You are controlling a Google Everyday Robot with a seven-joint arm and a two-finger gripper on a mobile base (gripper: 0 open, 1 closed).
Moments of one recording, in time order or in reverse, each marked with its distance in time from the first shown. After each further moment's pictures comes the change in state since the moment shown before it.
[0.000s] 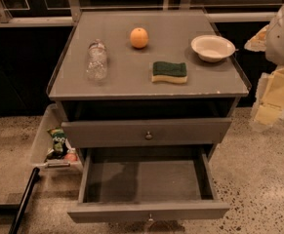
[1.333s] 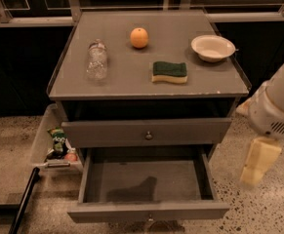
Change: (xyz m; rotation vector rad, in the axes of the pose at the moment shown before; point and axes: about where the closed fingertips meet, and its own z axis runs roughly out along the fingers) arm 0.041 0.072 0.100 -0.164 0.052 0.104
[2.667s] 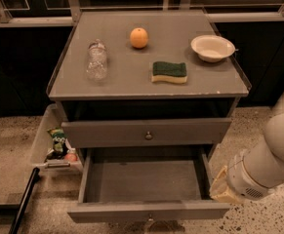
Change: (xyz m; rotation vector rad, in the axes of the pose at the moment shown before) arm 0.024 0.053 0.150 -0.088 -0.142 -0.015
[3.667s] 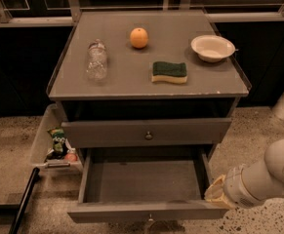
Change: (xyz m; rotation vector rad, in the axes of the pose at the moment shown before) arm 0.021 -0.020 0.065 0.025 -0.127 0.060
